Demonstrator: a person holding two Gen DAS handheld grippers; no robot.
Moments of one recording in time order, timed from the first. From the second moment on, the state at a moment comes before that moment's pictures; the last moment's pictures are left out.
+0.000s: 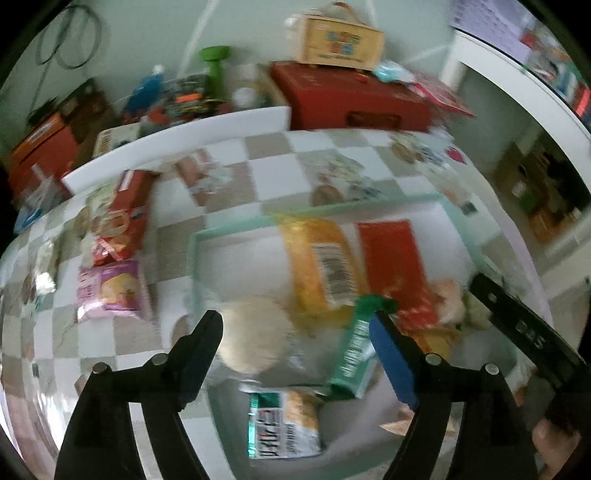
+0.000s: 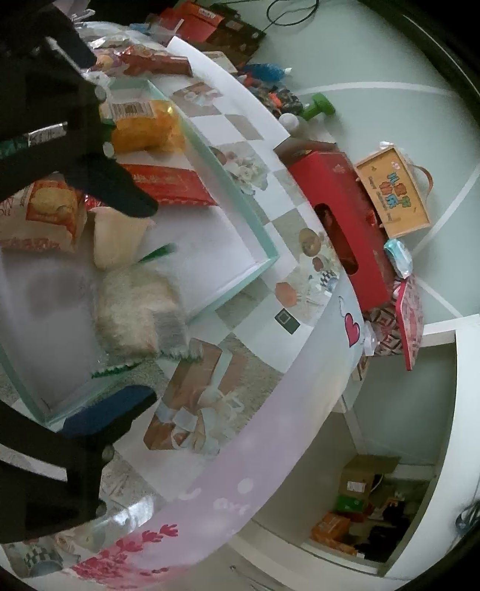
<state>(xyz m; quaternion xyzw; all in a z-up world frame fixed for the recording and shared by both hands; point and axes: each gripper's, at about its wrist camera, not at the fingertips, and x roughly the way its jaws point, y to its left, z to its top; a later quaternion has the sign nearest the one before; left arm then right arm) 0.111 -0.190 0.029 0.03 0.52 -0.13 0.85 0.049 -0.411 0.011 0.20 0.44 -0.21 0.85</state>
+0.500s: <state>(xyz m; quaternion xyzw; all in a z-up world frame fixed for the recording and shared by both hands) 0.123 -0.154 0.020 -0.02 0.51 -0.06 0.86 0.055 -0.402 0.011 0.18 0.45 -0.21 0.85</state>
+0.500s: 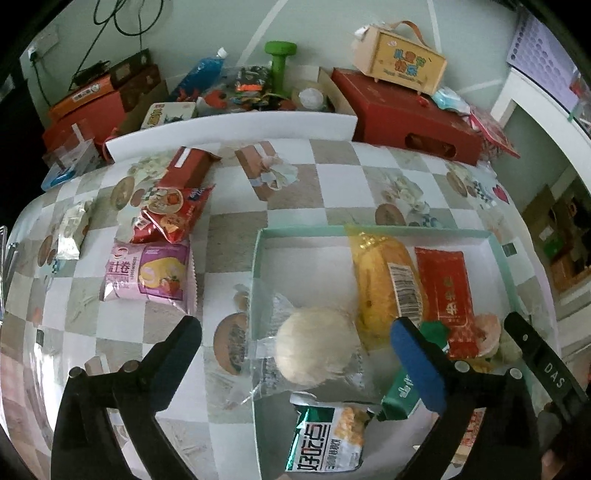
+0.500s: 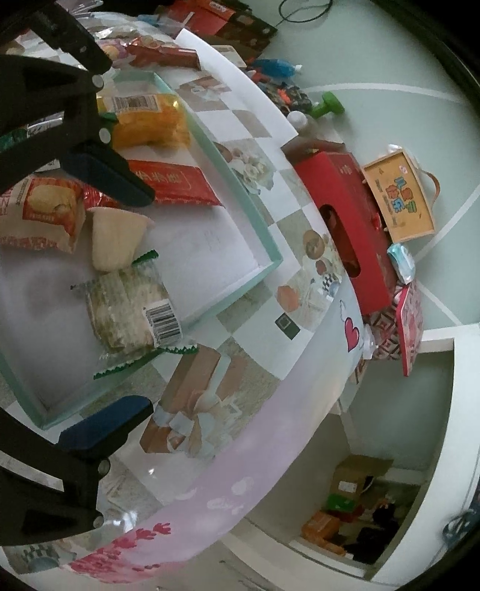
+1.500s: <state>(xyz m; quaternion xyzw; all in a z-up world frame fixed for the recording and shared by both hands) 0.120 -0.058 0.017 -0.07 0.52 -0.01 0.85 0.079 -0.329 0.031 0.13 0.44 -0.14 0.88</state>
